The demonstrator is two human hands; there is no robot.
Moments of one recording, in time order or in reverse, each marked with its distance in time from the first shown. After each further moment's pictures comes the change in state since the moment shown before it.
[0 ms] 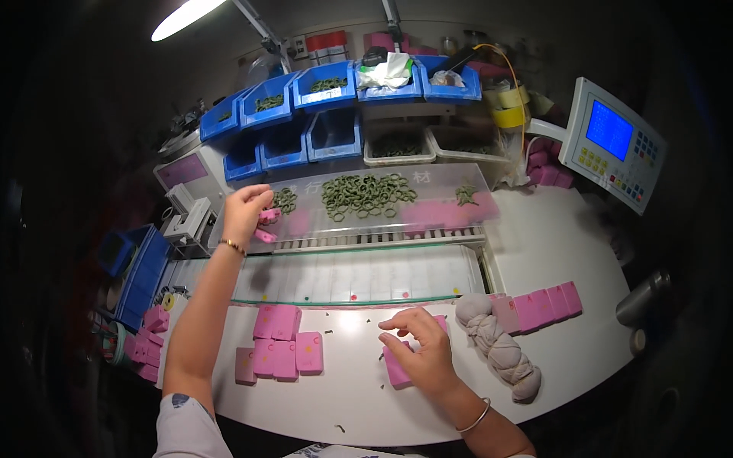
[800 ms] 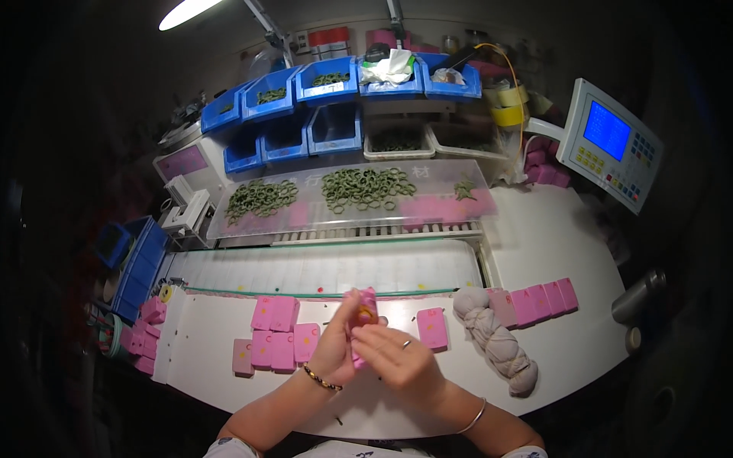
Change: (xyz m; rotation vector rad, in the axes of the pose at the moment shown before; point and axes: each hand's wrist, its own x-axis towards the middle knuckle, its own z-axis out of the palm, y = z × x) left_hand -0.232 -0.022 0.107 -1.013 -0.346 -0.803; right_hand -0.014 -0.010 0.005 -0.483 -0.108 -0.693
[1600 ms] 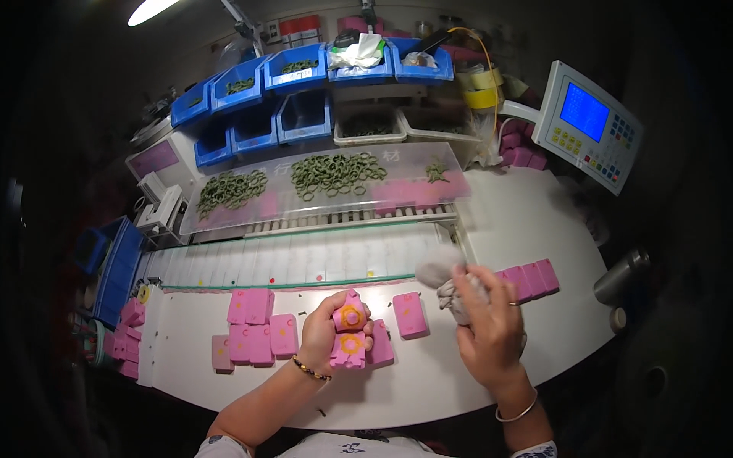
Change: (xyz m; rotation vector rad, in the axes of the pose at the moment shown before) left_hand 0.006 -0.009 0.001 0.098 0.039 -0.107; right_hand -0.016 0.012 -0.111 -0.451 -0.088 0.470
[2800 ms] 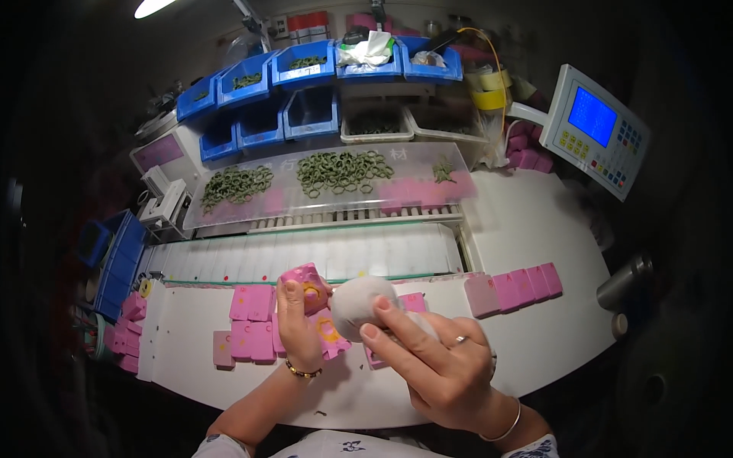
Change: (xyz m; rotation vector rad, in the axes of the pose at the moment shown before) left_hand -0.020 0.013 0.007 0.312 0.089 0.846; right_hand 0.012 -0.054 0.002 0.155 0.057 -0.399
